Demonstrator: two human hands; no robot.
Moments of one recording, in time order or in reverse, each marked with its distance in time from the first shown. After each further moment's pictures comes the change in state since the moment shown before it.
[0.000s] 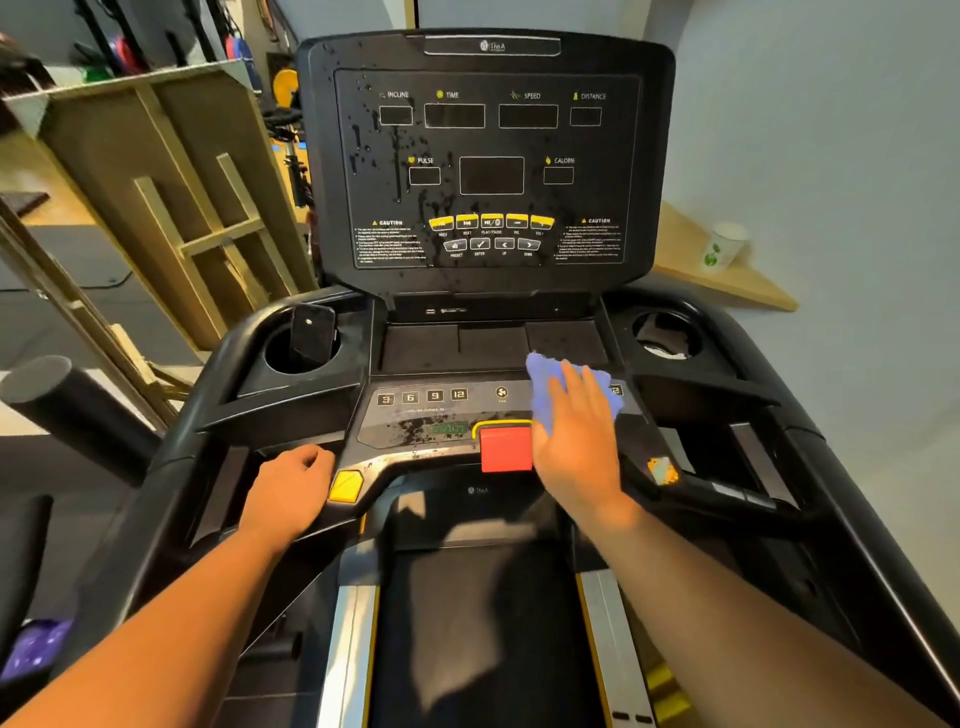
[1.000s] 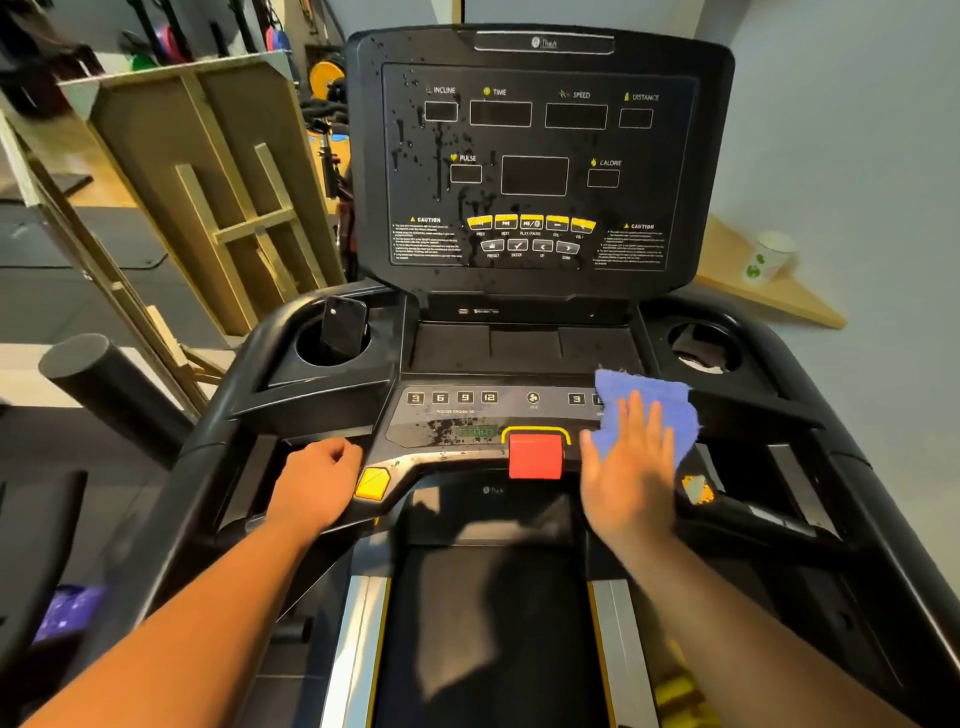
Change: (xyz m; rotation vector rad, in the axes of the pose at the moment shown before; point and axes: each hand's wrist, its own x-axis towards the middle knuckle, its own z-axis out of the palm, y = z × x) left_hand -0.004 0.004 -0.003 -0.073 -0.004 -0.008; right_hand -0.031 0.015 0.004 -0.125 -0.026 0.257
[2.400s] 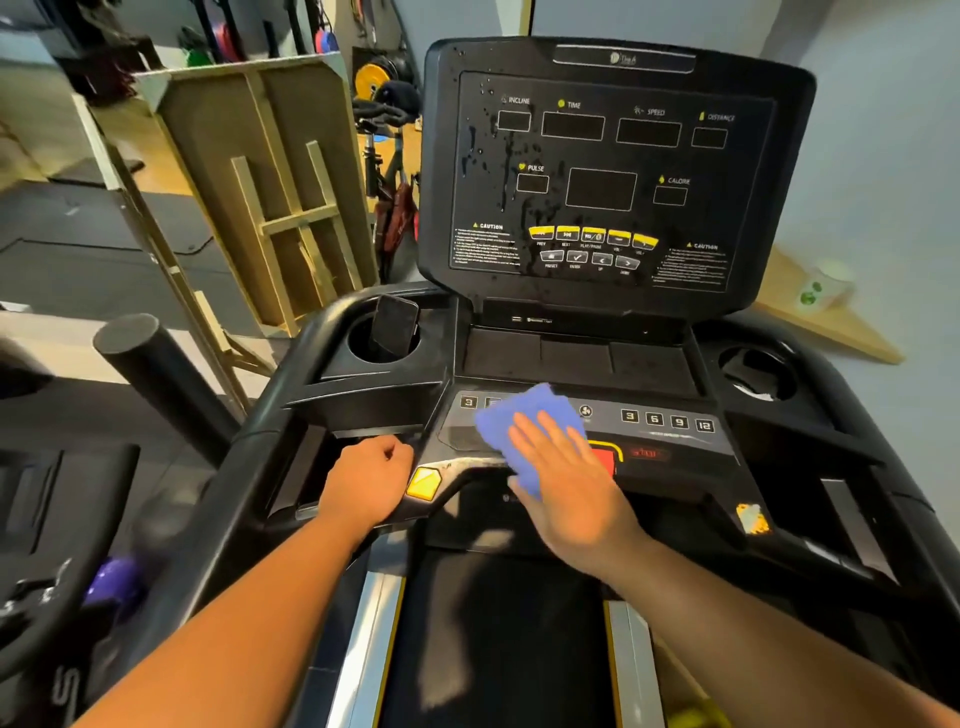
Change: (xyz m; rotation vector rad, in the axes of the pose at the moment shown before) left_hand -0.002 -0.001 -0.002 0.024 0.003 0.011; right_hand -0.013 -0.077 0.024 -0.026 -0.257 -0.669
